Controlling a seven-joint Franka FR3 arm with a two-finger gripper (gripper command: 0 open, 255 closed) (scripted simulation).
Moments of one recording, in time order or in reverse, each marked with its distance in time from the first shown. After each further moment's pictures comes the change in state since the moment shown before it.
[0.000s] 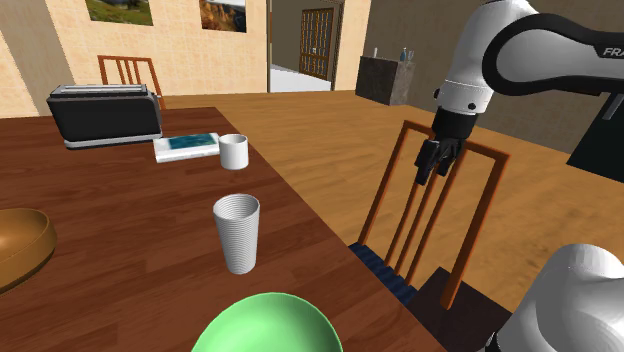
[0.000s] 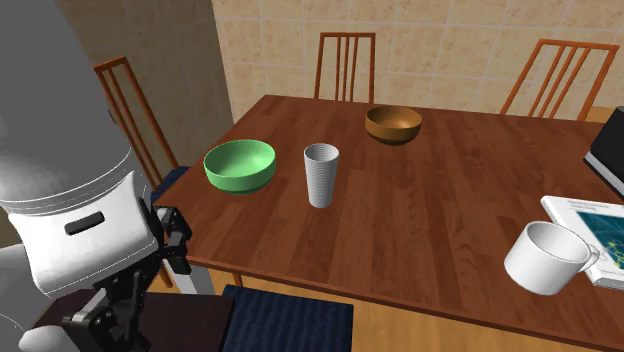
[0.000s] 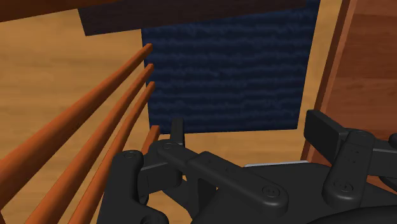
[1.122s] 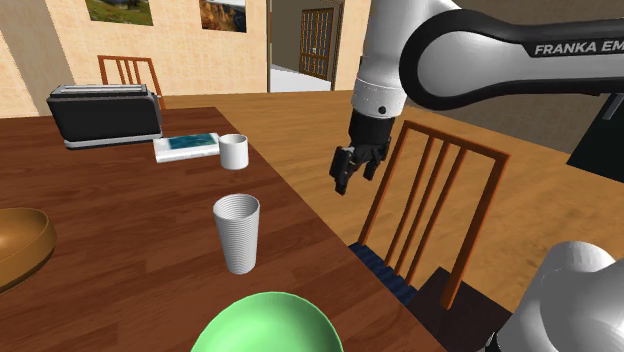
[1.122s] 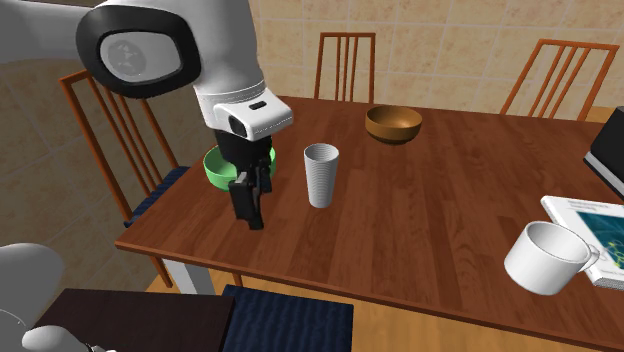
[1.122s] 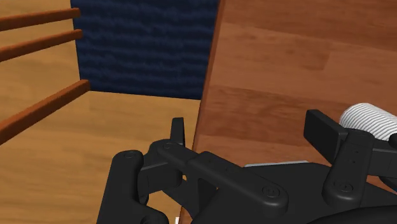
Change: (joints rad) arm 0.102 0.321 0.300 0.219 0.073 0.172 0.249
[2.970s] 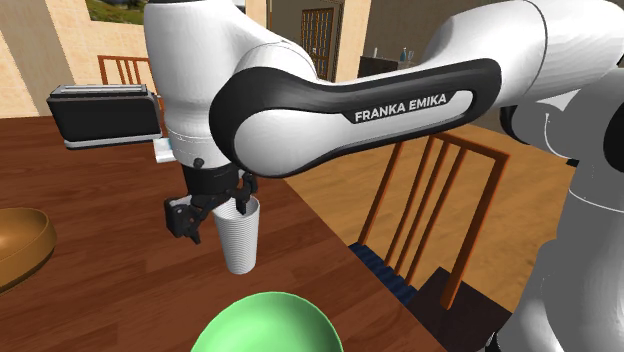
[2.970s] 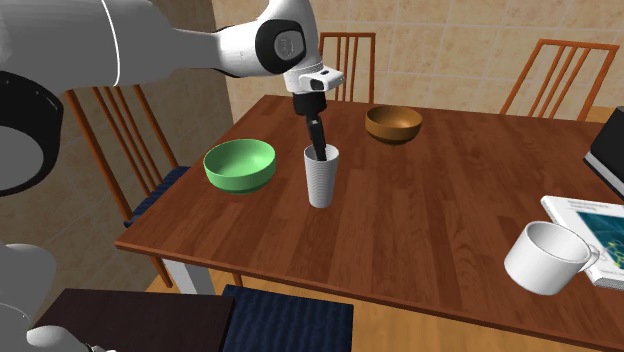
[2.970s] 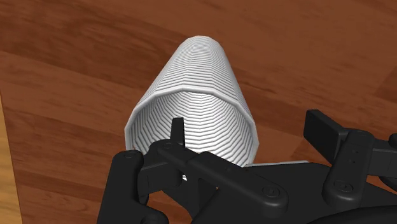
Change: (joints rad) arm 0.159 0.735 0.331 0.625 -0.412 0.037 0.448
